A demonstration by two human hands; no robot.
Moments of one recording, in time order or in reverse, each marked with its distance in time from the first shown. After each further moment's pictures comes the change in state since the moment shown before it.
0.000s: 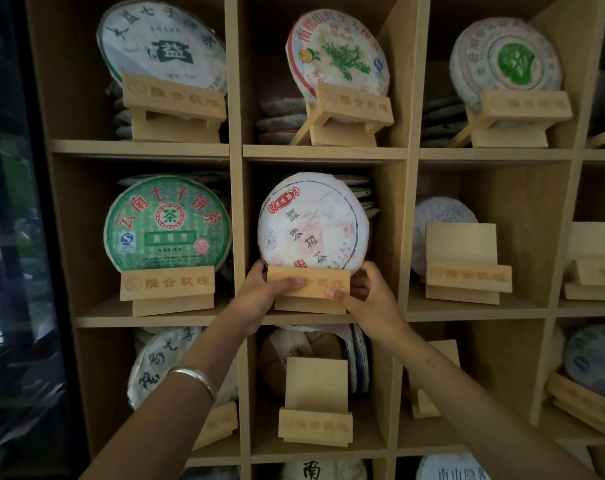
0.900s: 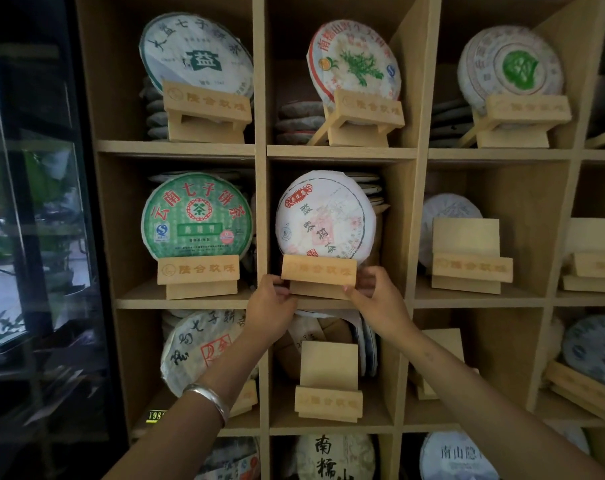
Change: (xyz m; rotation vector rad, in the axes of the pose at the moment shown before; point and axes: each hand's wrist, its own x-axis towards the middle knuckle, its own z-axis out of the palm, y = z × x) left_hand -0.044 -0.022 -0.011 0.660 0.283 0.130; right_hand -0.021 -0.005 0.012 -0.217 0.078 0.064
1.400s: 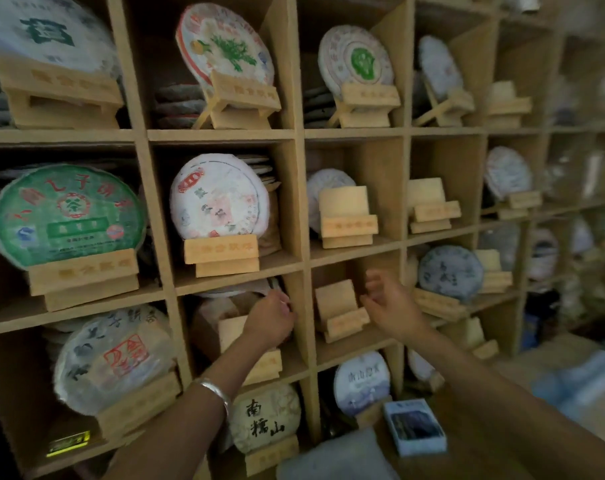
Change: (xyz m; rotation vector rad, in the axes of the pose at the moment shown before) left_hand -0.076 0.039 0.089 0.201 -0.555 0.225; right_hand -0.133 0.022 -0.136 -0.408 0.164 0.131
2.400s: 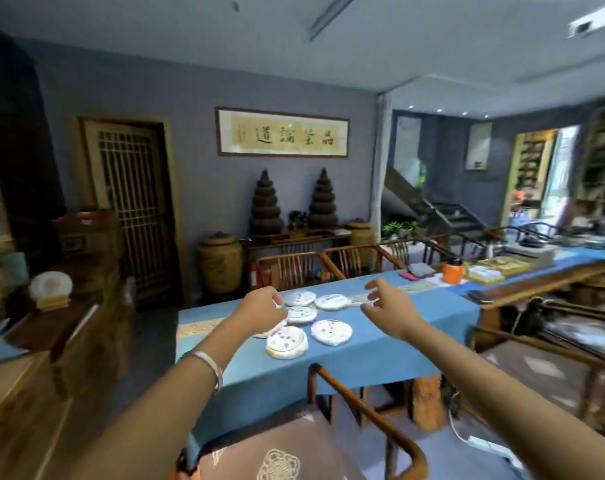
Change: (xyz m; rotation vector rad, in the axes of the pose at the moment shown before) left_hand -0.605 0.698 0.337 -0.350 -0.980 1.160; right_hand -0.801 -0.066 -0.639 -0.873 0.873 1.173
